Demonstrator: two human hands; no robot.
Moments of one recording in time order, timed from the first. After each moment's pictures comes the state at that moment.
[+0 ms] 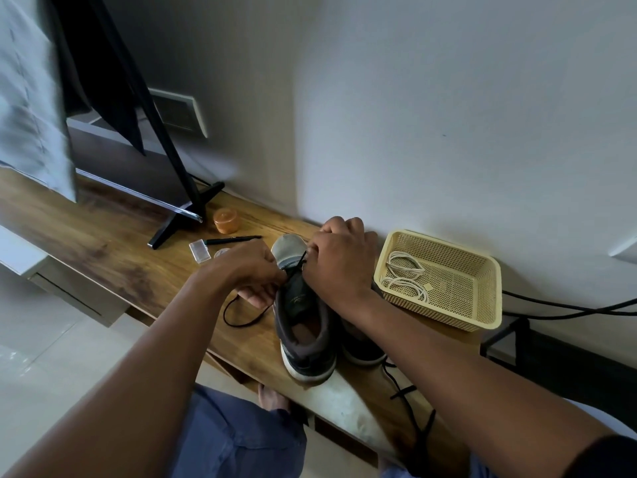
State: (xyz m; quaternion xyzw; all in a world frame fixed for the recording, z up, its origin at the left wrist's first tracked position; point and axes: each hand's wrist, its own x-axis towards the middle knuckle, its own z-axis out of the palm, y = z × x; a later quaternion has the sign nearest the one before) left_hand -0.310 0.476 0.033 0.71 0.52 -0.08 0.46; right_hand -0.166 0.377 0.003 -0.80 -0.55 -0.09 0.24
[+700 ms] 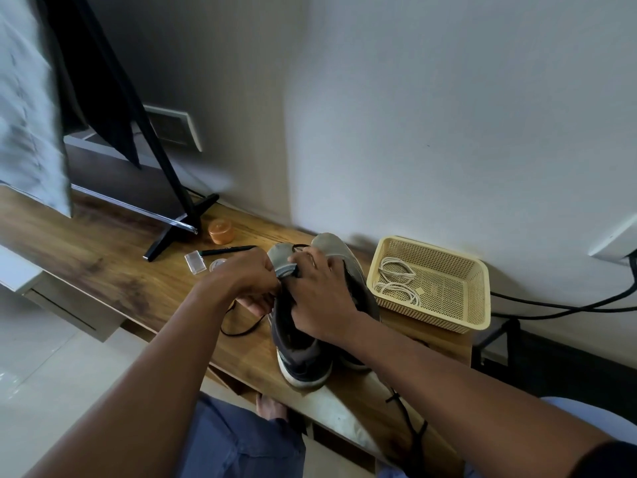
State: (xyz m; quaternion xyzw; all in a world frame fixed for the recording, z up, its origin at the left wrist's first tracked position) left_hand -0.303 0.477 0.027 0.73 0.52 -0.08 0.44; right_hand -0.183 0.360 -0.017 -0.72 -0.69 -0.04 0.10
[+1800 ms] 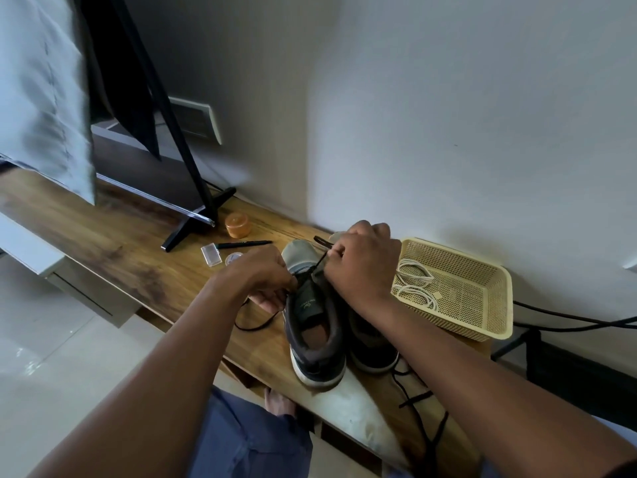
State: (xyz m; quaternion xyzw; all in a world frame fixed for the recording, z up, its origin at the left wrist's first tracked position) left_hand -0.304 0.477 0.027 0.70 0.53 -0.07 0.47; right_hand -0.149 0.375 0.004 -0.82 -0.48 -0.07 0.29
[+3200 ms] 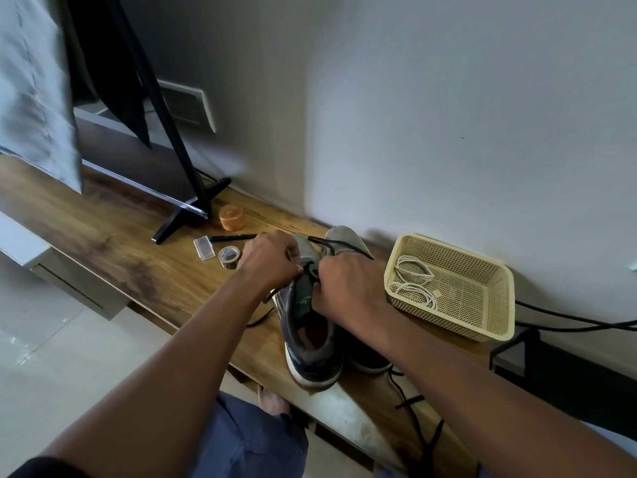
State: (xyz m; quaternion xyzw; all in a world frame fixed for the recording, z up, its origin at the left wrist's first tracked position) left_hand -0.286 0.474 0.010 0.84 0.50 0.07 0.21; right_hand -0.169 0.363 0.009 -0.77 -0.64 -0.05 0.07
